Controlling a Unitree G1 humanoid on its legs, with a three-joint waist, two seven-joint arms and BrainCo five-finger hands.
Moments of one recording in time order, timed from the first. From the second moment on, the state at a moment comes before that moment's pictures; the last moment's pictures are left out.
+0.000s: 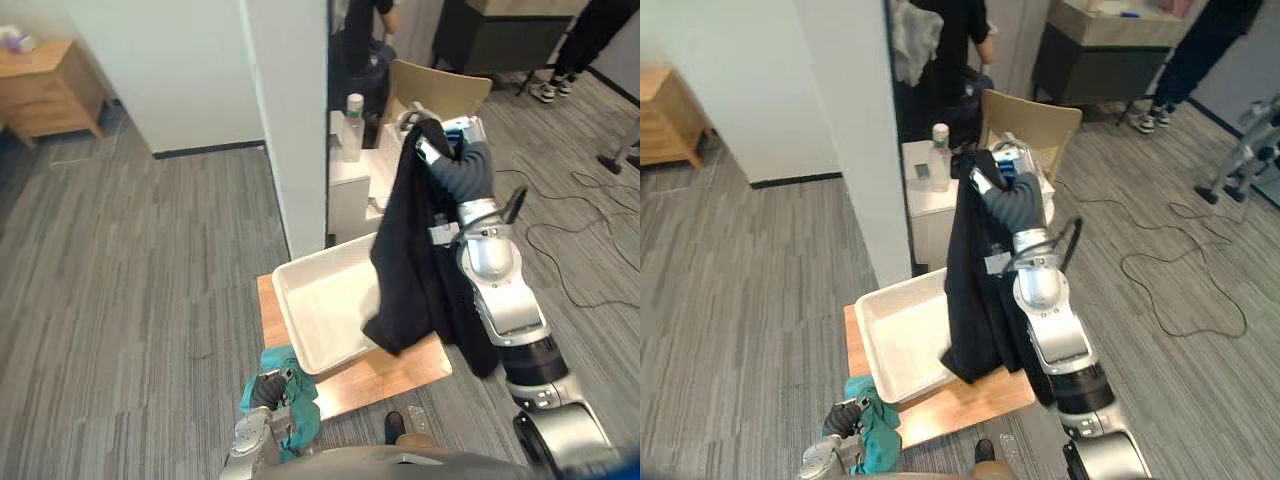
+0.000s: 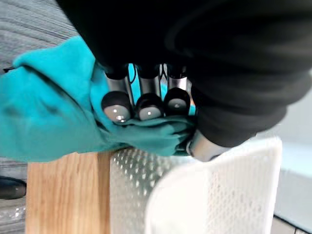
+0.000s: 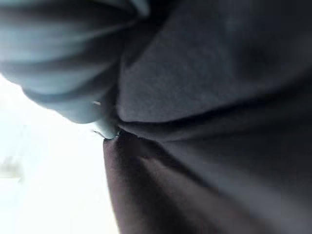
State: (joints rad) left arm 0.27 -0.02 0.00 0.51 -0.30 -0.02 0.11; right arm -0.46 -0.26 0.22 -0.16 -0.09 -0.10 -0.22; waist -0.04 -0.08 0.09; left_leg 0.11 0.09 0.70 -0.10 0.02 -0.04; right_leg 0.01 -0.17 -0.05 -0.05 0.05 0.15
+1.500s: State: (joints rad) left arm 0.12 0.04 0.01 0.54 -0.33 -0.10 0.14; right arm -0.38 -0.06 0.23 0.59 -0.22 -0.03 -0.27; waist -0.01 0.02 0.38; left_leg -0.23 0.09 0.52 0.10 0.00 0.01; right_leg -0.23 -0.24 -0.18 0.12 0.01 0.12
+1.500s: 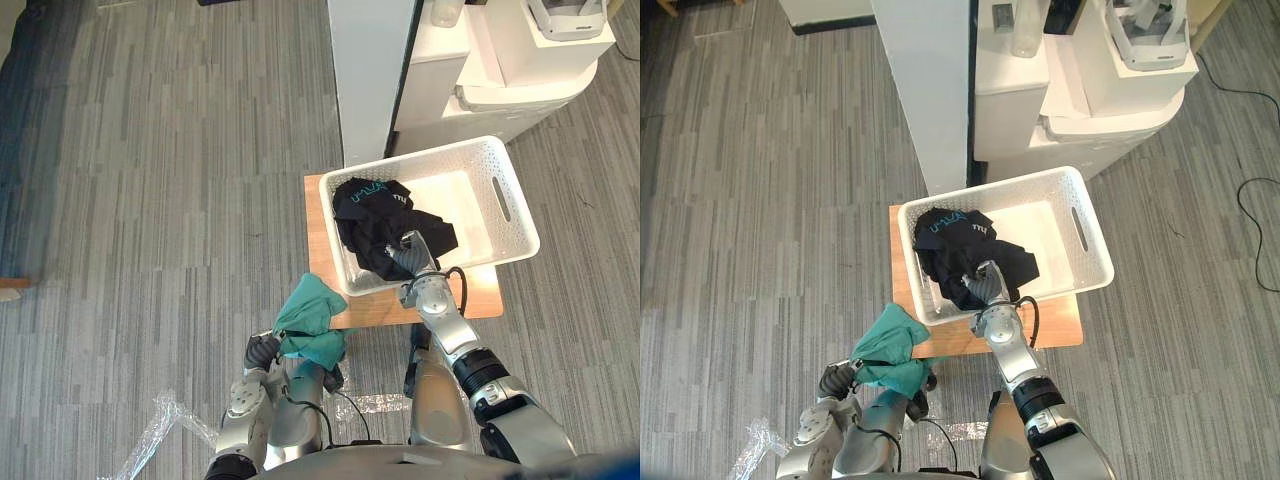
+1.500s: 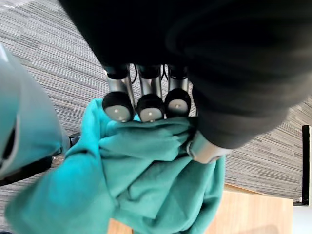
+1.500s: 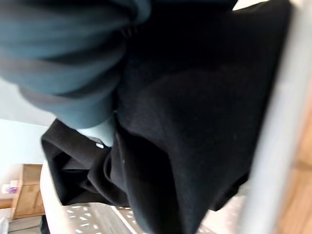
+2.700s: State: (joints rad) left arm -0.17 0.34 0.43 -0.18 -0.29 -0.25 0.39; right arm 0.21 -0.08 -0.30 0.20 -0.21 -0.05 -0.34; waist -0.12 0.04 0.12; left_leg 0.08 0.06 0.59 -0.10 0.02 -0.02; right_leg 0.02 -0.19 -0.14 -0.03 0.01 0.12
